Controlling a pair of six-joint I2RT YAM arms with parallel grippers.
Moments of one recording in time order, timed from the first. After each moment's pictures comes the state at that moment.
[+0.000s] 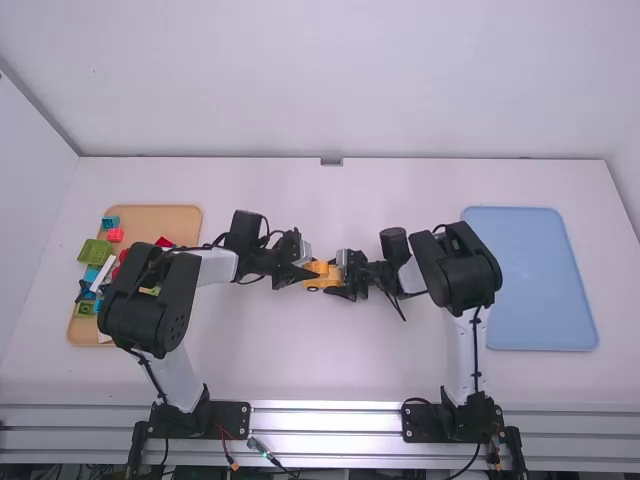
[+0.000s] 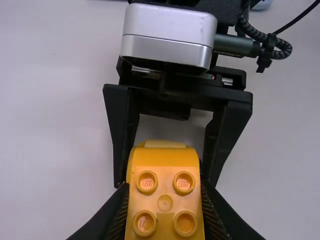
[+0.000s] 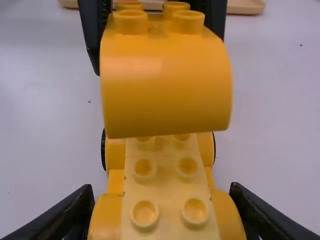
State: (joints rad) left arm -0.18 1.84 0.81 0.06 0.99 0.91; right arm 0.31 2.24 0.80 0.64 -1.11 -0.82
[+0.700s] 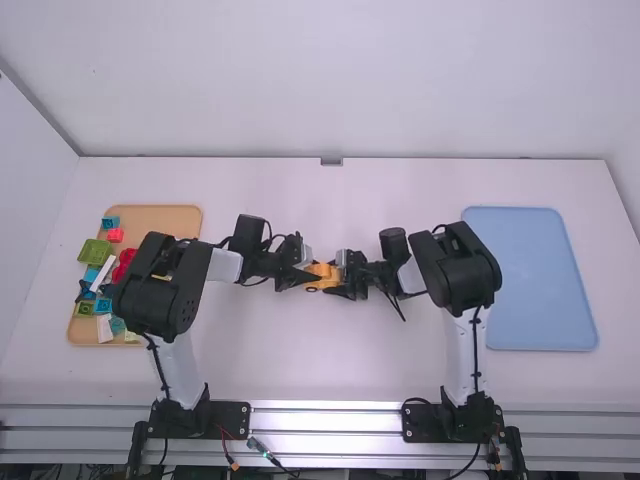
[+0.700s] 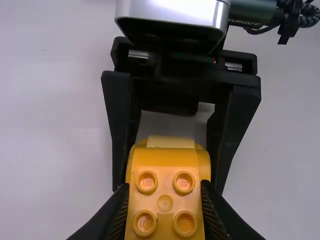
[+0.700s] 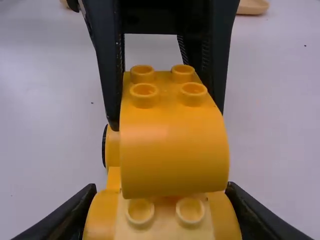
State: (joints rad) left arm -0.18 1.95 0.81 0.18 1.03 0.91; right arm 0.31 2.24 0.80 0.63 -1.11 -0.82
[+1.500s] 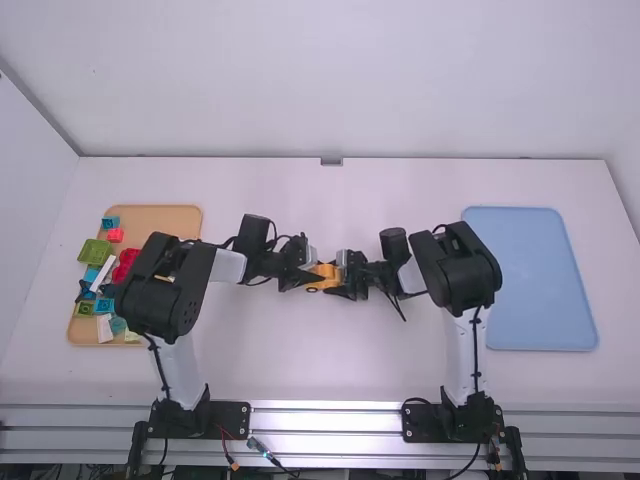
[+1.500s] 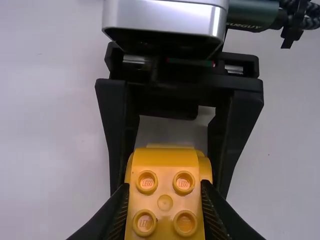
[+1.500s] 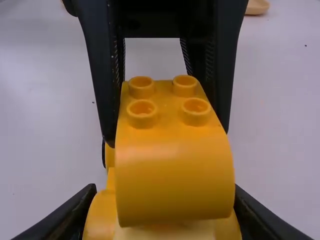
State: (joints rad) left arm -0.21 1.95 0.82 0.19 1.00 0.91; right arm 0.31 2.24 0.80 0.63 -1.12 -0.82
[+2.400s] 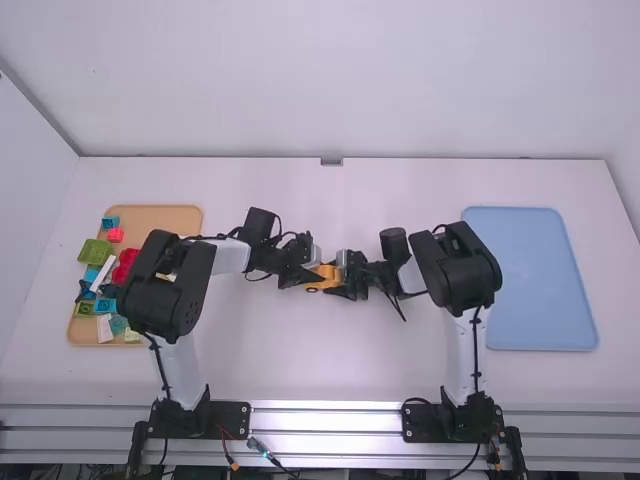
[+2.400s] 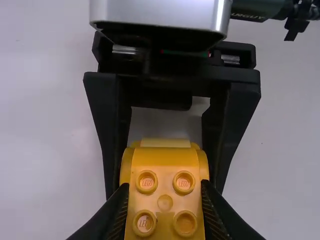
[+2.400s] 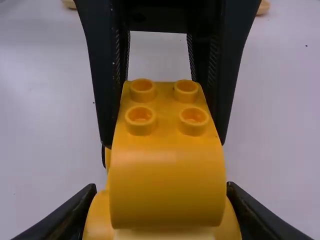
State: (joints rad) left arm -0.23 1.95 0.93 -0.09 0.95 1.05; right arm 0.31 2.24 0.80 0.63 -1.12 -0.82
